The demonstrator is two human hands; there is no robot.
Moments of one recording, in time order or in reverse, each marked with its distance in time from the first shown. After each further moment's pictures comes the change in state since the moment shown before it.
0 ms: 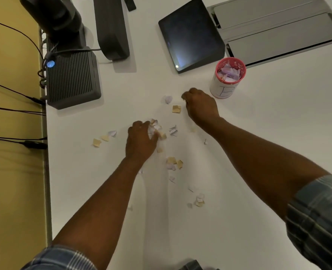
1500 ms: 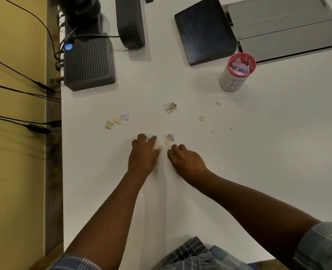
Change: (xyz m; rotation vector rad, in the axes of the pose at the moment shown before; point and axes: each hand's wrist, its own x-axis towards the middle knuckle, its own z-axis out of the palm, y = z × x) left_hand -0.090 -0.033 -0.006 0.149 -0.097 -0.045; right_hand -0.165 -0.105 0.029 -0.228 -0.472 -0.288
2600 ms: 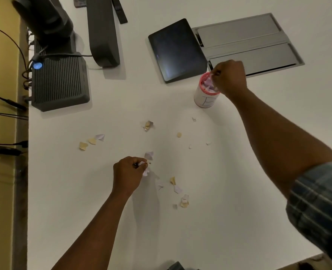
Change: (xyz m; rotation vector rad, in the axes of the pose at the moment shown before) left_hand 0.004 0.035 -0.008 -0.530 0.058 -0.096; right_hand 0.060 0.252 -0.159 0.294 0.528 0.588
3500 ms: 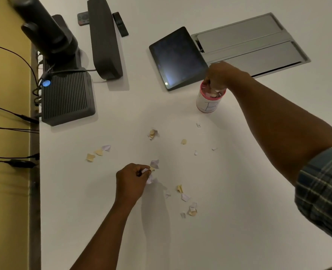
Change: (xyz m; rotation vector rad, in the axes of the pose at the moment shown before) left_hand -0.003 0.015 -0.017 -0.018 0.009 0.009; right_hand 0.043 -0.012 0.005 -0.359 -0.452 -0.088
